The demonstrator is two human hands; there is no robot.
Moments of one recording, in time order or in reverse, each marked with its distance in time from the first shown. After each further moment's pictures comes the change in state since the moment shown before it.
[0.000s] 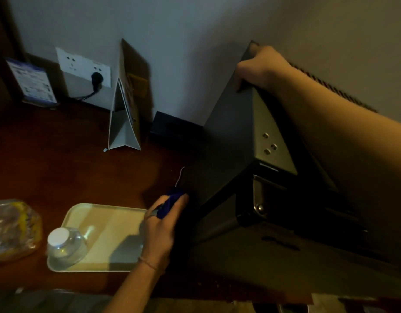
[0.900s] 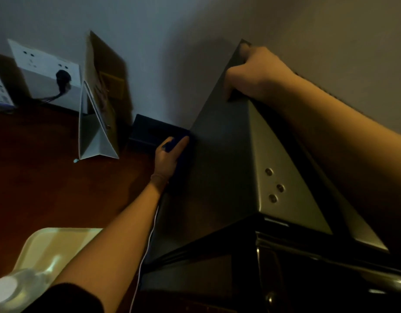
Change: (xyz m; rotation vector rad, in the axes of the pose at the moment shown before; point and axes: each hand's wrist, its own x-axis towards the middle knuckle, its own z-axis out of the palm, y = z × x) left_hand 0.207 0.001 0.072 -0.022 -0.170 0.174; right_hand -0.020 -0.014 -0.011 -0.095 -0.071 0.021
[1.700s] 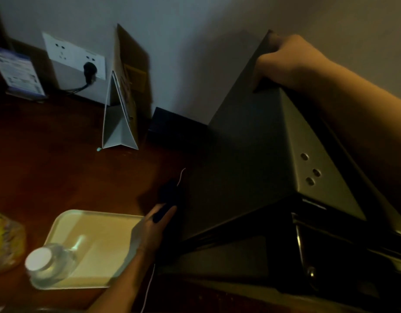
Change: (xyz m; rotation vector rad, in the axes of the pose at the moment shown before) left_hand -0.155 -0.060 -0.086 0.196 0.136 -0.372; right_hand -0.017 -0.008 -0.002 0.023 0.061 -0.020
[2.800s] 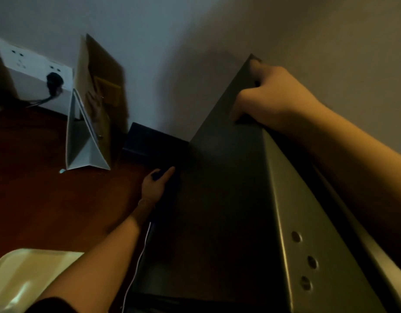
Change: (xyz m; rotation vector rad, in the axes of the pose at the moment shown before) left_hand 0.168 0.061 0.066 0.018 0.010 0.081; right_hand 0.009 0.003 -0.003 -0.051 -0.061 -0.031
